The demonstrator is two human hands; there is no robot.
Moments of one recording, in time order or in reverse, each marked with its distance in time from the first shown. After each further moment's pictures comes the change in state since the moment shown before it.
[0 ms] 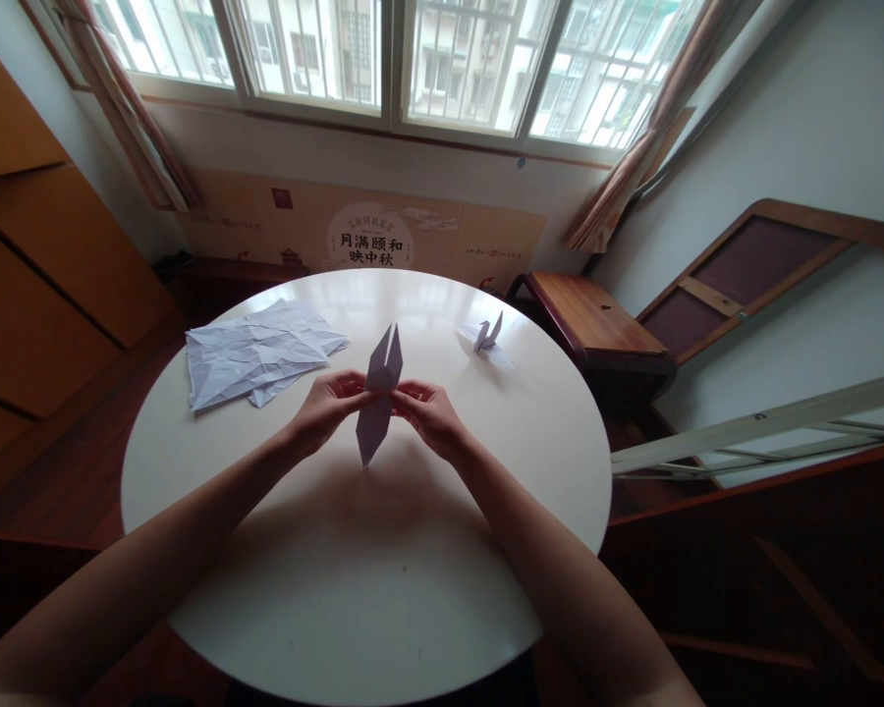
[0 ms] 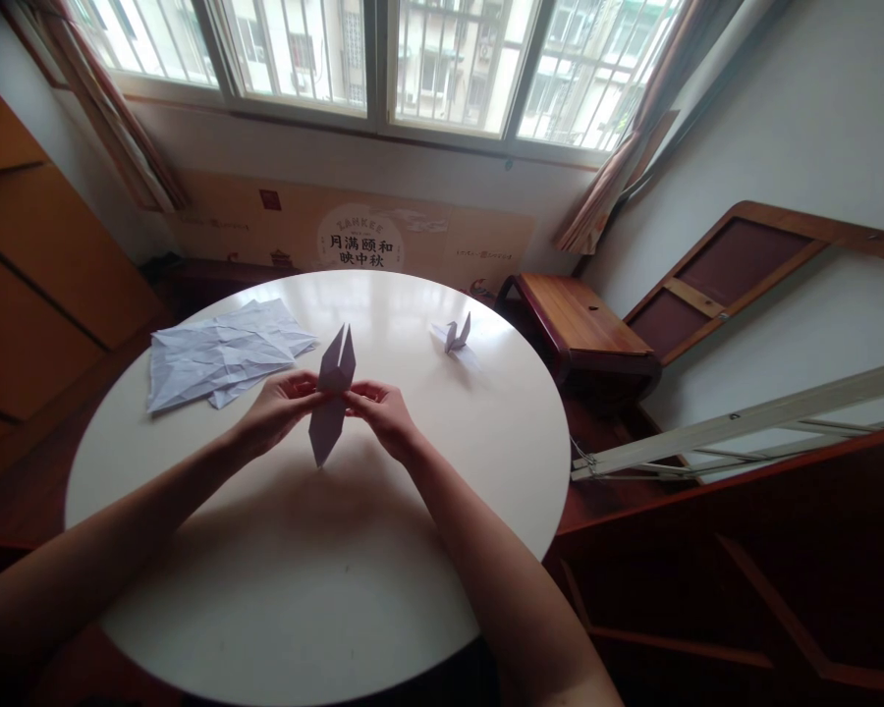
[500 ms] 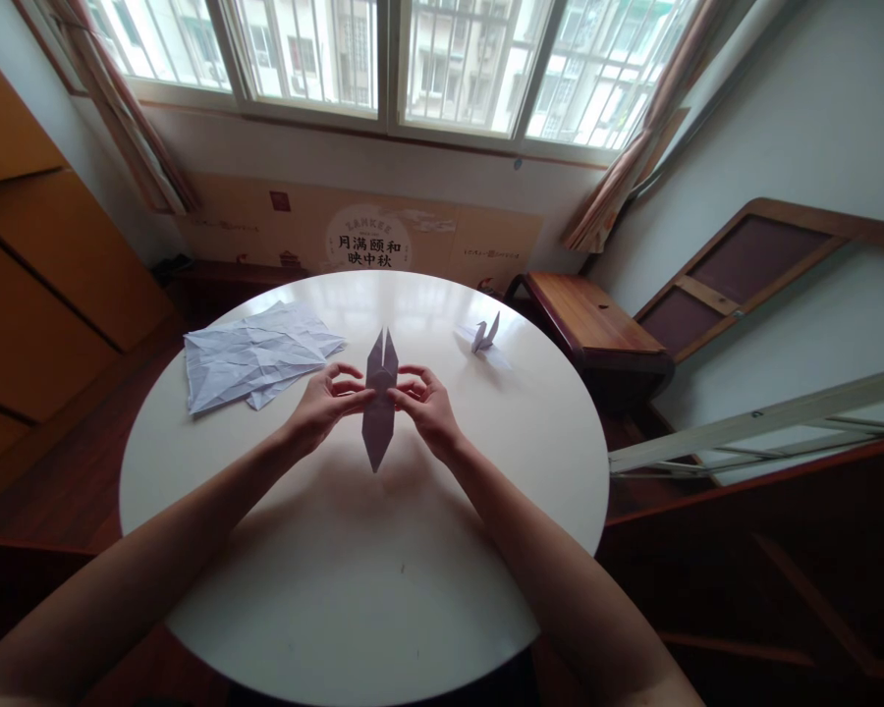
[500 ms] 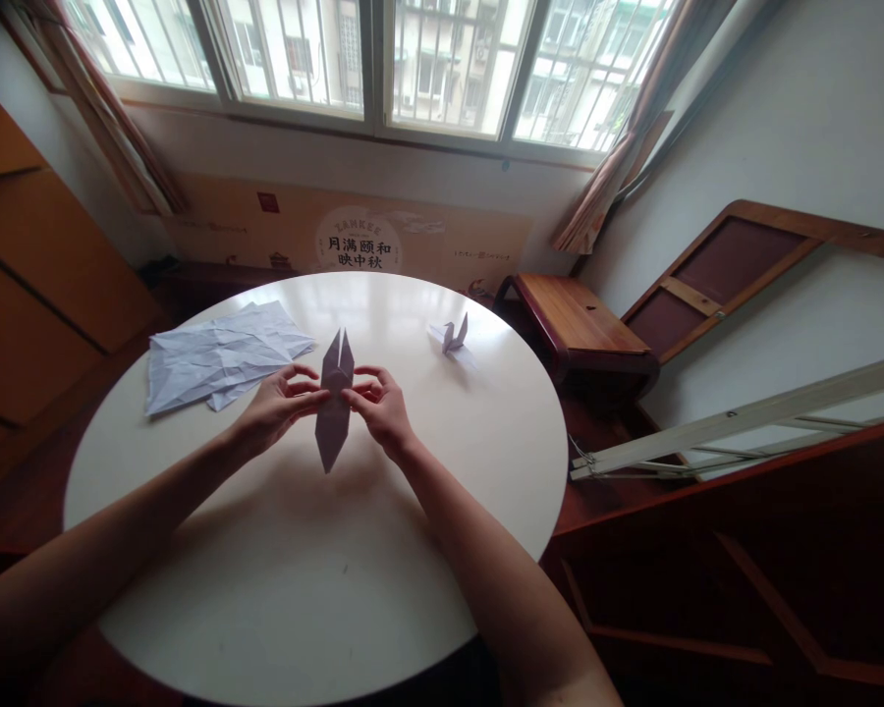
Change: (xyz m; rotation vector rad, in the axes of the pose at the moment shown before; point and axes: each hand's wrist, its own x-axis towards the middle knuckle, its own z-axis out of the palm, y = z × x) left_hand 0.003 0.002 -0.002 -0.049 0.112 -0.099; right_hand 0.001 -0.001 0.003 -0.094 0.130 -0.133
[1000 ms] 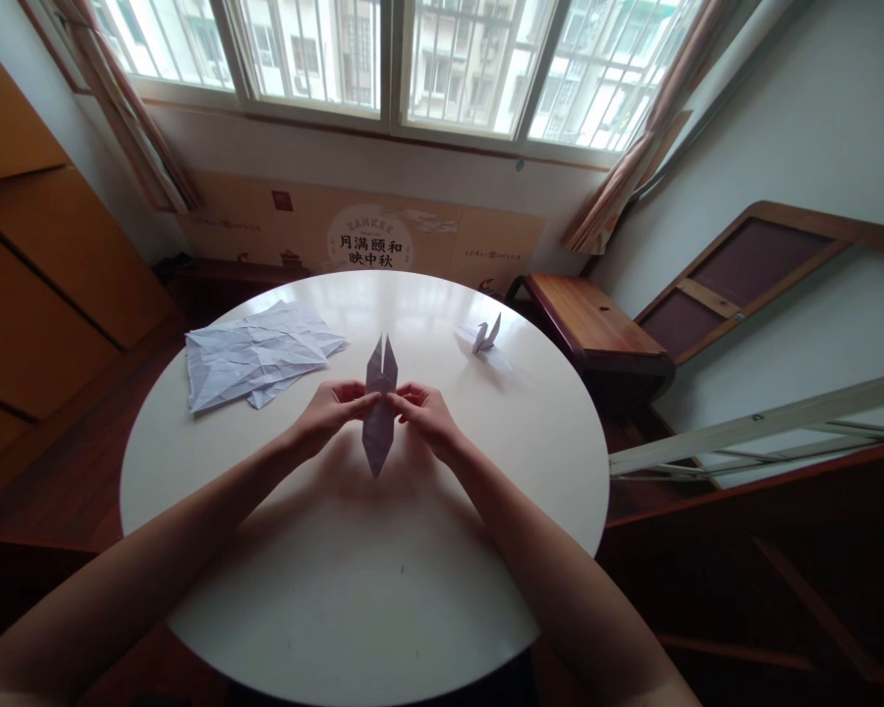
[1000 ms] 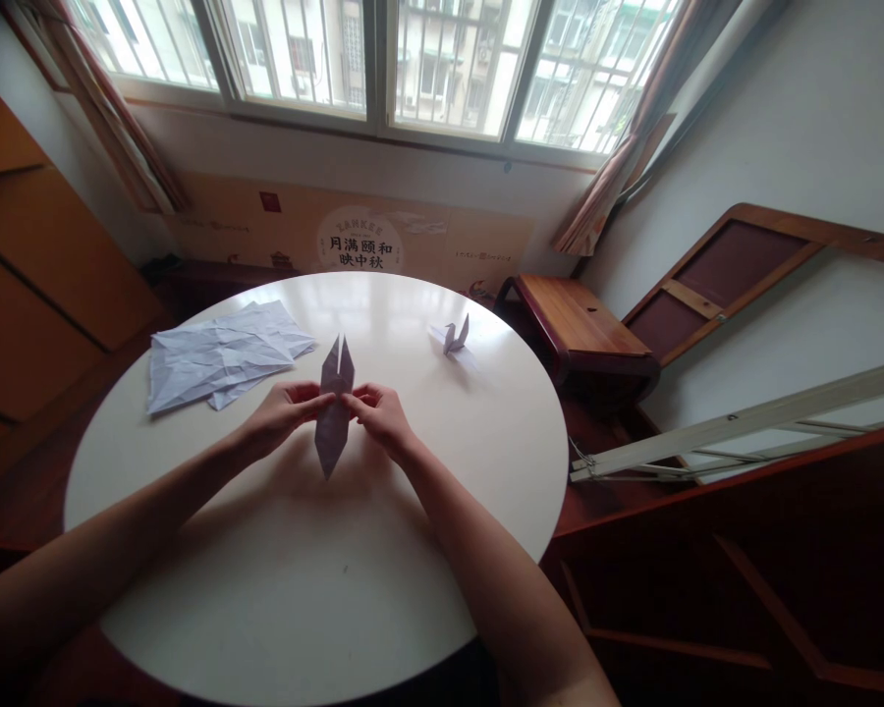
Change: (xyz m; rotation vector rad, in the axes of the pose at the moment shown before) left_hand -0.002 -0.007 0.000 0.159 -0.110 0.006; right_hand 0.001 0.002 -0.003 -0.204 -0.043 0.105
